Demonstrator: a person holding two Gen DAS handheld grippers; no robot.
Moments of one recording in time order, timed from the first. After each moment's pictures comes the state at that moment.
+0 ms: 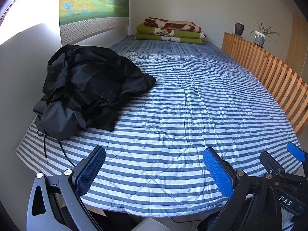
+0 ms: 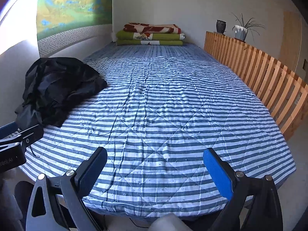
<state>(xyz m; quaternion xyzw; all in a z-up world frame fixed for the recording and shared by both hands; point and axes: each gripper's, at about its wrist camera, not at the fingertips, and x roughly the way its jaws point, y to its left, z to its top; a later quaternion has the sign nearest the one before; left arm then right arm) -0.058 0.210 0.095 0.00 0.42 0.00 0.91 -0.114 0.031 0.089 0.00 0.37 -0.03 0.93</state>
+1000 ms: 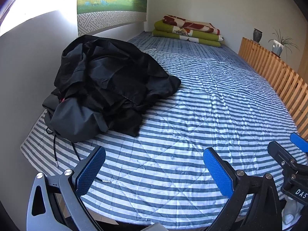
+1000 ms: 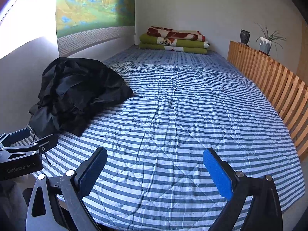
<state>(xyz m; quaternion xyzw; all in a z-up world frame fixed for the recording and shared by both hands) -0.018 0.282 0.088 -0.02 0.43 0.06 0.90 -0.055 0.089 0.105 -0.02 0.36 0.06 0.93</state>
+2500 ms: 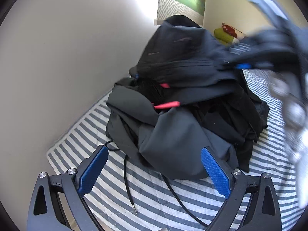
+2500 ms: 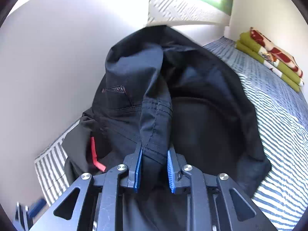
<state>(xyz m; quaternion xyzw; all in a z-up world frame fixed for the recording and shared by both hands) 0.025 0.535 0.039 -0.06 0.41 0.20 0.89 0.156 0.453 0.111 -0.11 0.41 0.29 0.86</state>
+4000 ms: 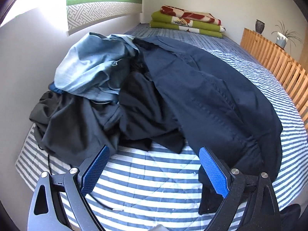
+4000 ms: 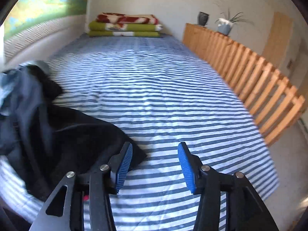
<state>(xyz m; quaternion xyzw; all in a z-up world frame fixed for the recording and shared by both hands) 0.059 0.322 0.038 0.00 0.45 0.04 0.89 -0.028 -0.032 0.089 0.01 0.42 -0.05 0.91</state>
